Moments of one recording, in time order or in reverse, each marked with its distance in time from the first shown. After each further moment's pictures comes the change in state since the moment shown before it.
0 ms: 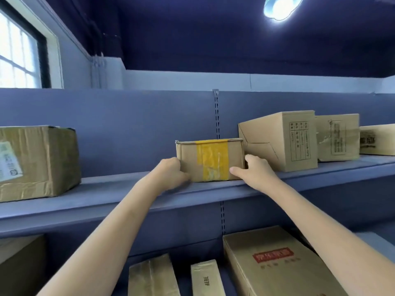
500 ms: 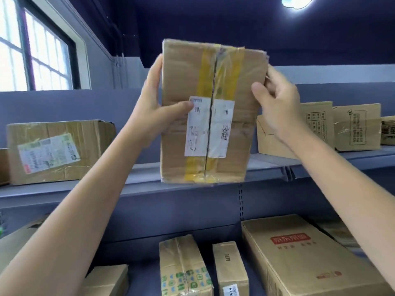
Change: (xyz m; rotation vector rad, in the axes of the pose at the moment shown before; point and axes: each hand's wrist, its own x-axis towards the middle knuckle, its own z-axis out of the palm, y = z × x) left_hand -0.099 -0.006 -0.117 -0.773 0.467 0.616; right_hand -0.056 -0.115 -0.064 0.641 0.376 -0.620
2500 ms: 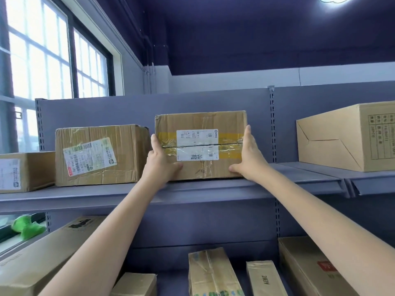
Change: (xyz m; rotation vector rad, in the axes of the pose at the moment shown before) left_hand -0.043 -0.132 -0.046 0.614 0.155 -0.632; right_hand -0.024 0.097 0.124 -0.489 -0.442 0.425
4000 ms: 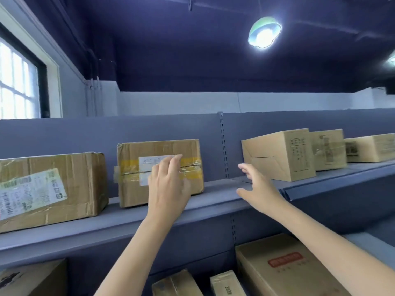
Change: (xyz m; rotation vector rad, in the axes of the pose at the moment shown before) left_hand -0.056 0.073 0.030 0.010 0.176 0.553; right_hand -0.088 0.027 -0.072 -0.001 0.173 0.099
